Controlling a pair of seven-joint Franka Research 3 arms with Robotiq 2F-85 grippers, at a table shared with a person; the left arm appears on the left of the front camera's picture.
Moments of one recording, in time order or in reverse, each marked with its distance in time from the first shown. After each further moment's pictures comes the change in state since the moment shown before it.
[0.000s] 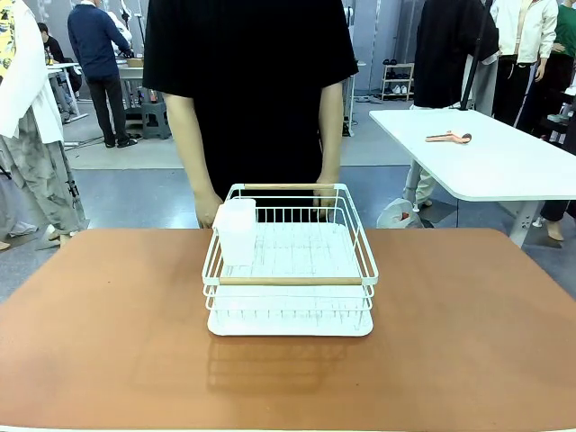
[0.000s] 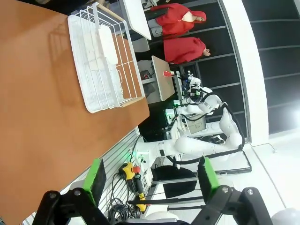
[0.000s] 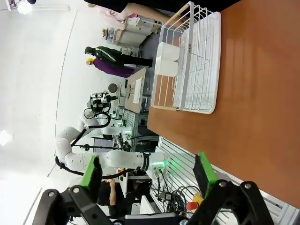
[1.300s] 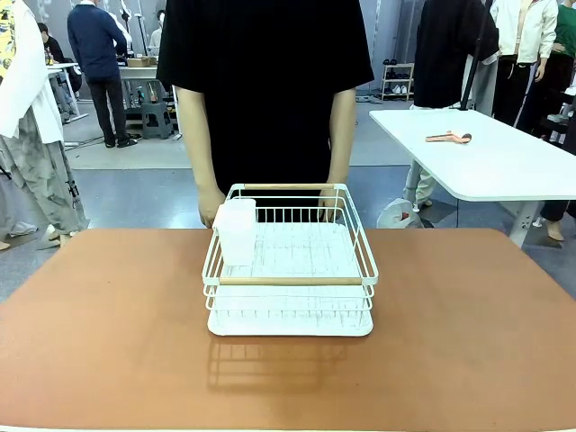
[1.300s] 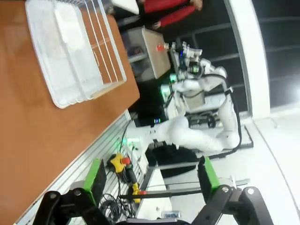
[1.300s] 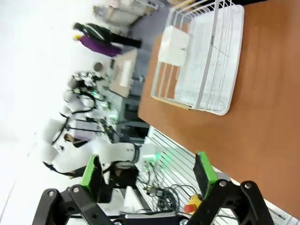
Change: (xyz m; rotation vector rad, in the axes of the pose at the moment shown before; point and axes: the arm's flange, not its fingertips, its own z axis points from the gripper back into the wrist) left arm 0.004 -0.061 -0.099 -0.029 0.127 -0.057; right arm 0.002 0.064 -0.084 -0.056 0.094 0.106
